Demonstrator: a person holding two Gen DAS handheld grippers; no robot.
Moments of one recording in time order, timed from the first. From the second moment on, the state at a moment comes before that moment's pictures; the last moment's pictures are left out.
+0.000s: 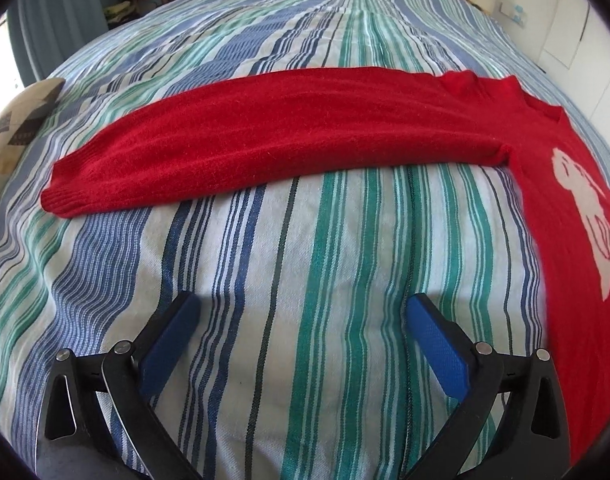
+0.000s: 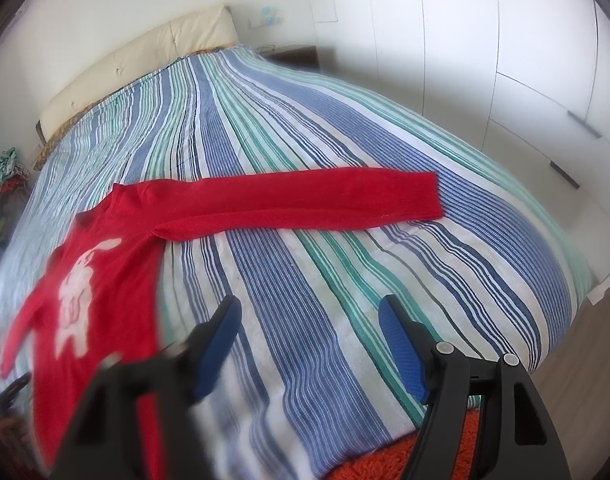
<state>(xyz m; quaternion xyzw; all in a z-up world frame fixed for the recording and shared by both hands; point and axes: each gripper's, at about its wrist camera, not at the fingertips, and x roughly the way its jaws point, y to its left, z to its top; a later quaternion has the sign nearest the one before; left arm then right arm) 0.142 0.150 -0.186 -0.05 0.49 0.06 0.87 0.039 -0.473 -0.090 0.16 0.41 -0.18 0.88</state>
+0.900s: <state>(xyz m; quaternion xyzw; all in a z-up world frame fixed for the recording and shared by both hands) 0.136 0.146 -0.180 -0.05 0.51 0.04 0.86 0.039 -0.474 -0.089 0.16 0.40 -0.18 0.88</state>
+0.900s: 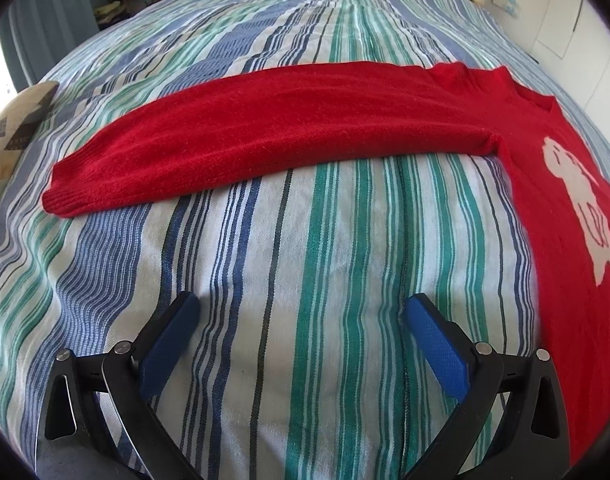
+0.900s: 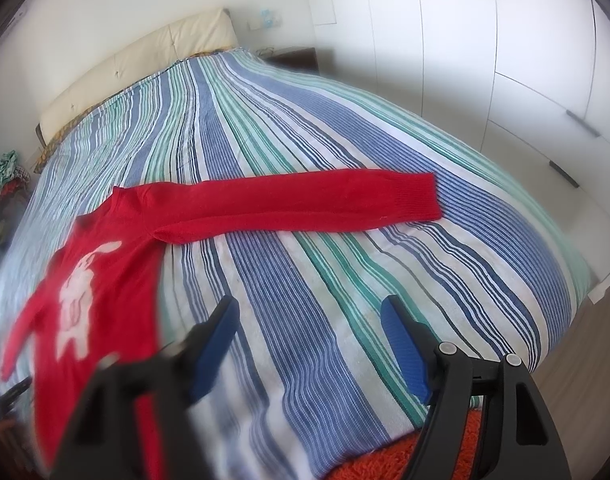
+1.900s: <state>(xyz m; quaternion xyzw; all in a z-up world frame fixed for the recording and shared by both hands) 0.119 0.138 -0.177 -0.07 0.49 0.05 0.87 0.101 -0.606 -0.163 0.55 0.34 -0.18 0.74</state>
